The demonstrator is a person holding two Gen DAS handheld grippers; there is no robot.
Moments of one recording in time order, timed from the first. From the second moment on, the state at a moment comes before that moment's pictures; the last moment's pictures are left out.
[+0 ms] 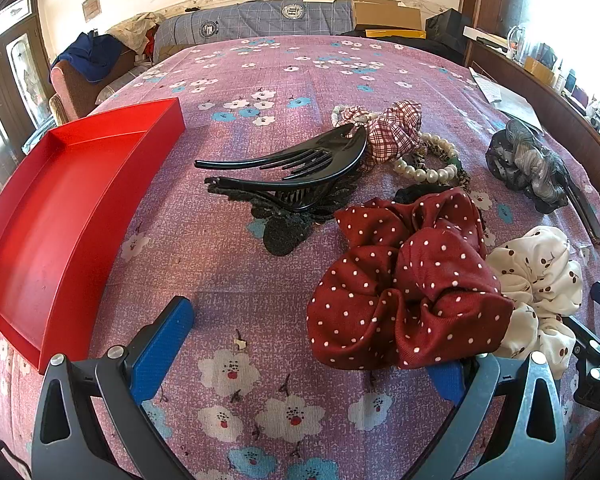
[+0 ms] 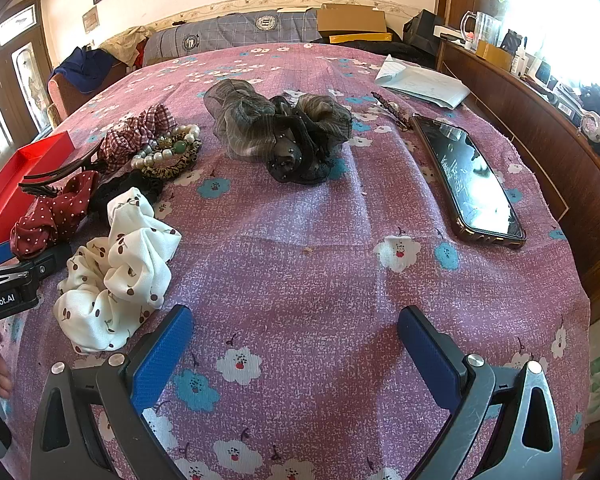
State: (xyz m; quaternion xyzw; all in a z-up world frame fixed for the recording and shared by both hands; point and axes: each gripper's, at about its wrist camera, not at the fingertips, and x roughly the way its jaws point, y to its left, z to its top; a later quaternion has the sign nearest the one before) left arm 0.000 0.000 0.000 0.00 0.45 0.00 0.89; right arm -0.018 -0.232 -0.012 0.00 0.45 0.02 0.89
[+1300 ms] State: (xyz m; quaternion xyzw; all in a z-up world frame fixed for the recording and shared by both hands) left arm -0.123 0.041 0.173 -0.03 0.38 0.03 0.92; right arm -0.117 -0.201 0.140 0.09 0.38 -0.03 0.92
